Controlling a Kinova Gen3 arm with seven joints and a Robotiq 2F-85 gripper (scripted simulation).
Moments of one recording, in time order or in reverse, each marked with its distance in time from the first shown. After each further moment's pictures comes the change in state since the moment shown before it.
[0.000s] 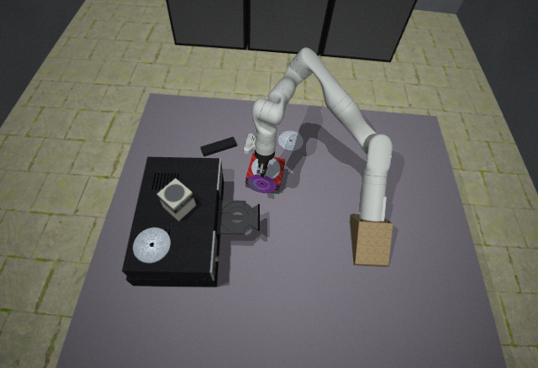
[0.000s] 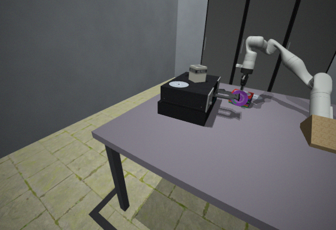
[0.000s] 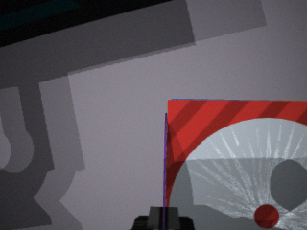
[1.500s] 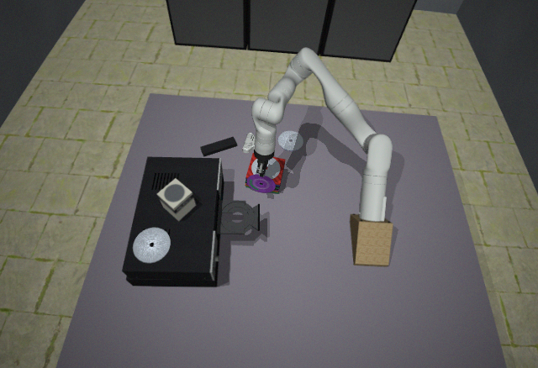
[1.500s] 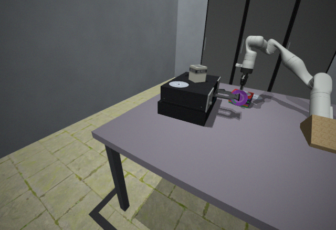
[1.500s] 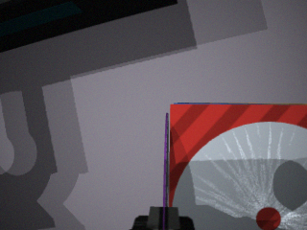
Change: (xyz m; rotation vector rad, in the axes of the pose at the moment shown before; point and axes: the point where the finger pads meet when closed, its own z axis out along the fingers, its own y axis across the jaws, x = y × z) arm 0.002 -0.002 -0.002 0.004 0.003 0.005
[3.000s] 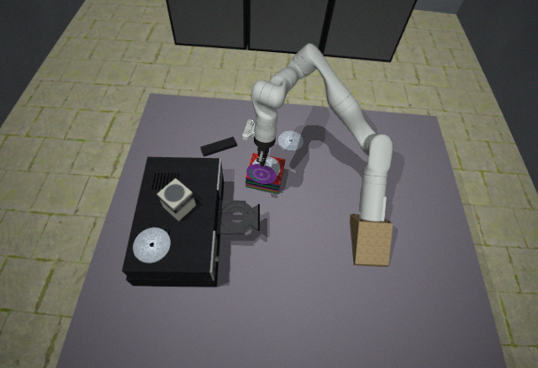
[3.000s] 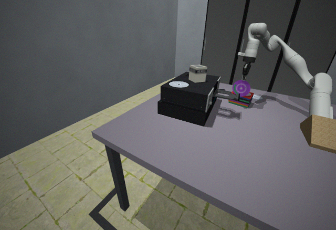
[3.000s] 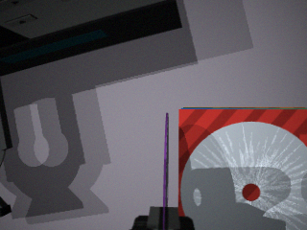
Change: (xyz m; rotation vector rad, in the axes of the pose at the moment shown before) arm 0.001 -0.009 -0.073 -0.001 -0.001 0.007
